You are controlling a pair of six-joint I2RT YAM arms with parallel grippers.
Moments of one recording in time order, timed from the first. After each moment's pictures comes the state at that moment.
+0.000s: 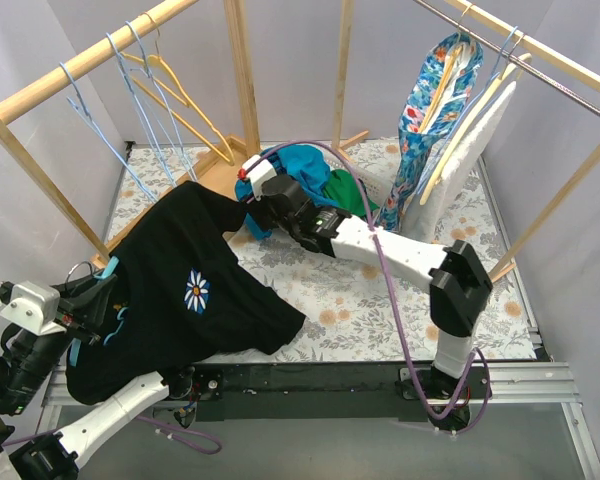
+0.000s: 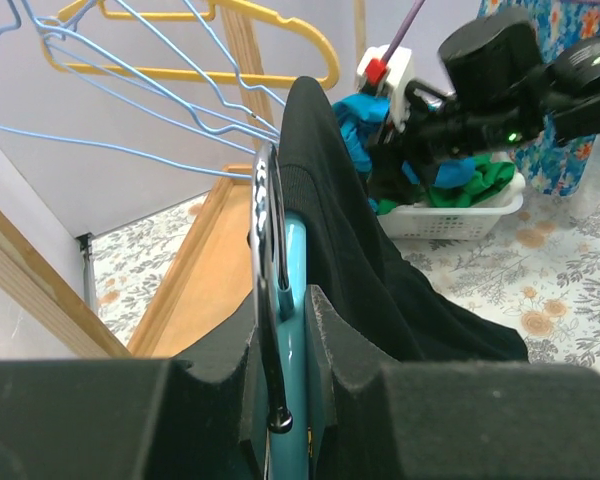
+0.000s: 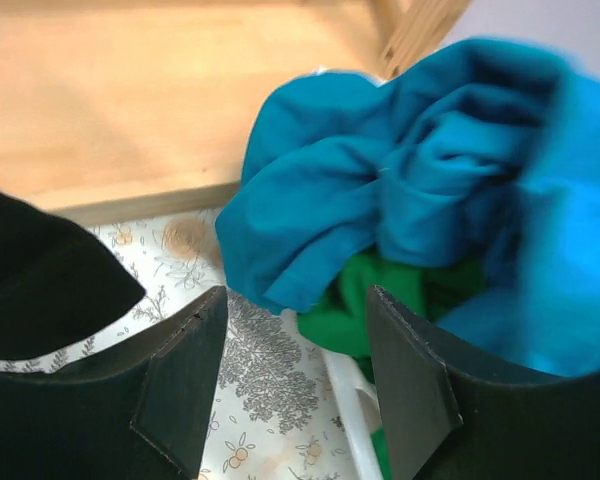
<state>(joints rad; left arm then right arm) -0.73 0.35 1.51 -1.08 -0.30 0.17 0.99 1.79 1.54 -0.16 0.34 -0.07</state>
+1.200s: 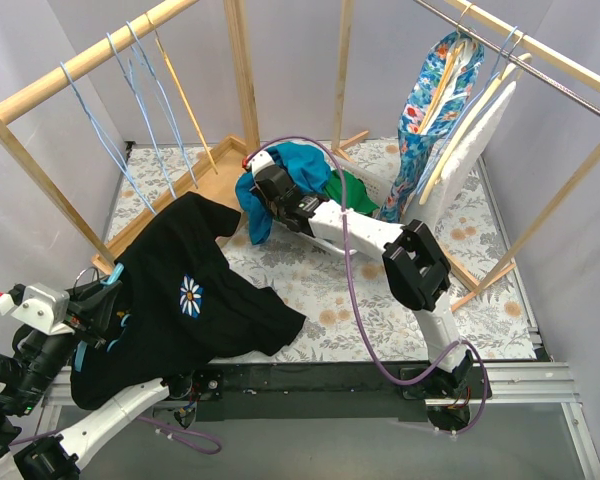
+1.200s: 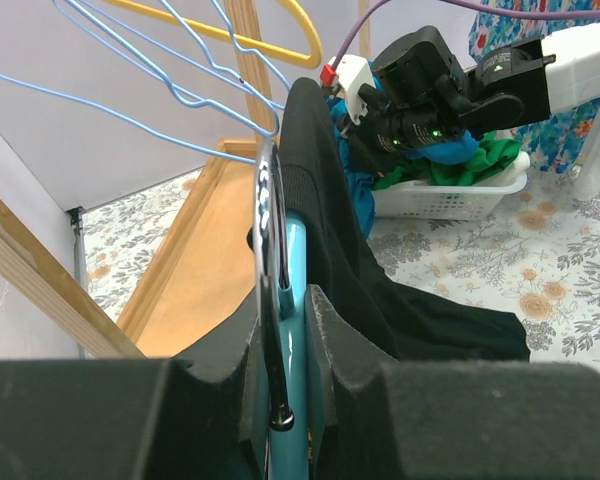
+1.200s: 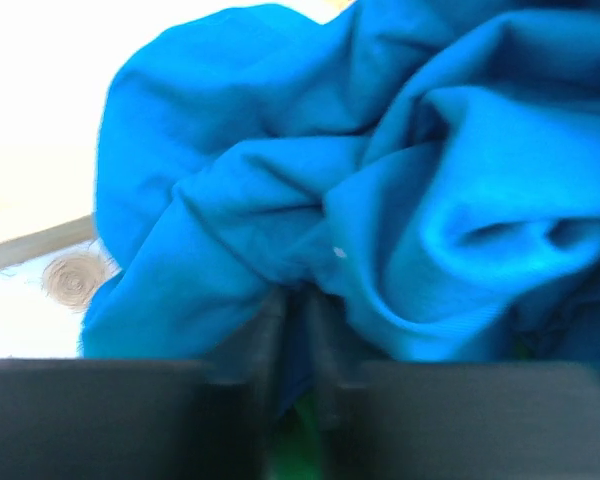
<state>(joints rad) -0.73 0.30 1.45 -1.11 -0.32 0.13 0.89 2.12 1.77 -0.21 0.38 -0.02</state>
